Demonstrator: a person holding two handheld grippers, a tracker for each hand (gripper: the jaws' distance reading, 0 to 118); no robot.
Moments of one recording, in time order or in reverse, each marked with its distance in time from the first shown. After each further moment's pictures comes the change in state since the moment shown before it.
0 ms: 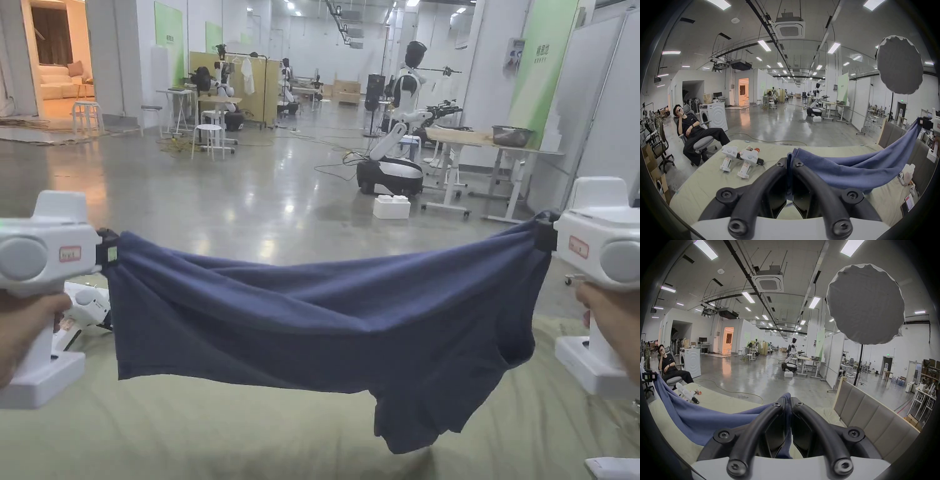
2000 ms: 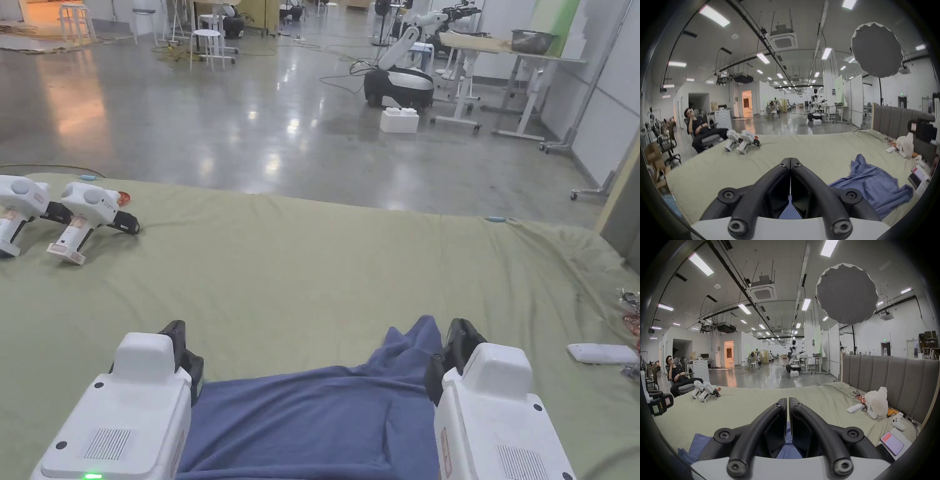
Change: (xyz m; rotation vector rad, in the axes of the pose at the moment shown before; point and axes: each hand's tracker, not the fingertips) left arm 0.137 -0.234 0.155 0.144 0.073 -0.104; right arm -0.146 -0.236 0.195 0.085 0.002 -0.163
